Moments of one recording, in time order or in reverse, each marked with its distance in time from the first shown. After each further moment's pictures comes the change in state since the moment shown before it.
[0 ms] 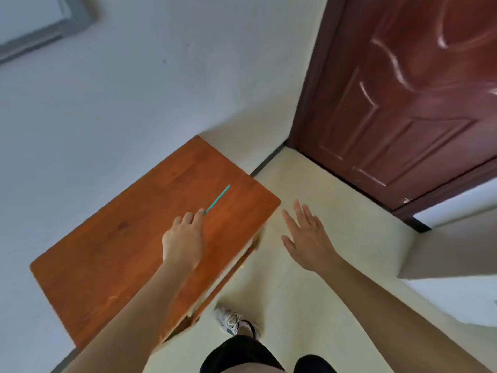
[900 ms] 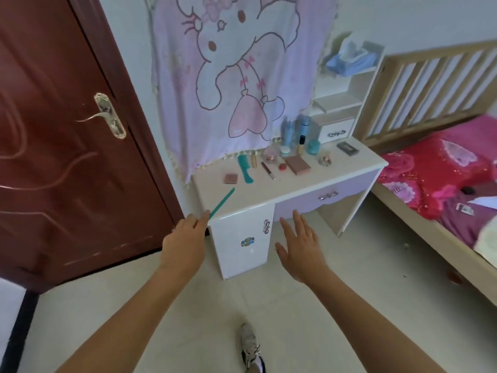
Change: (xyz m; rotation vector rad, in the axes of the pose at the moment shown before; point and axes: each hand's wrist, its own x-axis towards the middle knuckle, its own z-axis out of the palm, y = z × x) left_hand -0.234 0.735 -0.065 -0.084 0.297 1.247; right_hand -0.548 0.471 0.034 0.281 0.431 1.154
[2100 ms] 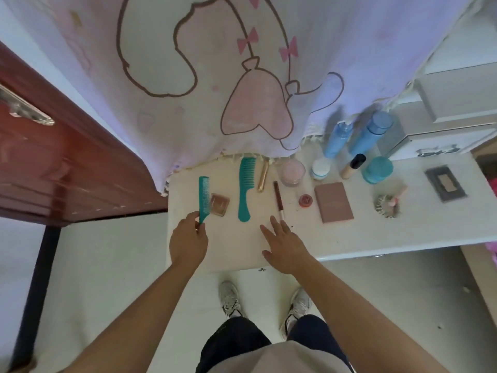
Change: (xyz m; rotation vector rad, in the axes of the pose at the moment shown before) left_hand 0.341 0.040 0.218 -0.479 -0.220 -0.818; right_hand 0.421 0.120 0.115 -0.022 -0.644 -0.395
